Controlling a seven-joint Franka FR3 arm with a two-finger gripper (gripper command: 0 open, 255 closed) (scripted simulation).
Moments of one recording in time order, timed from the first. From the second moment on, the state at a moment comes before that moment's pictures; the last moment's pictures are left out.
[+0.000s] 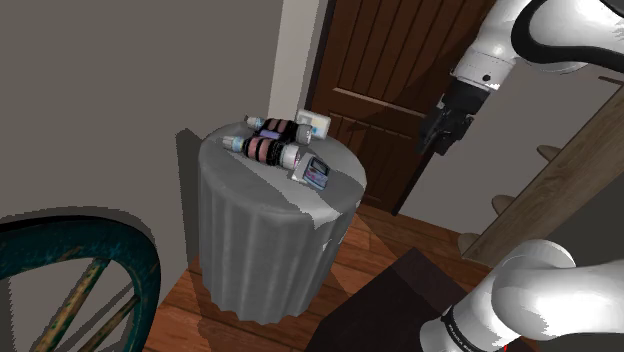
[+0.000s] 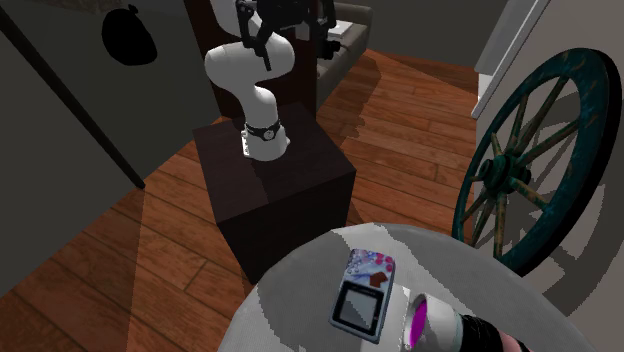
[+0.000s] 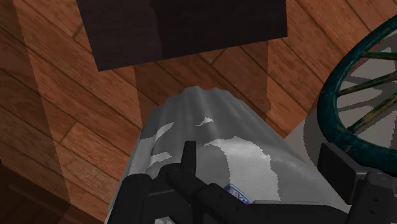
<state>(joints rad) 0.00 -0.78 -0.05 -2.30 0.08 1.52 0.14</state>
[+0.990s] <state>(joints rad) -0.01 -0.12 0.33 -1.92 -0.25 1.49 0.58</state>
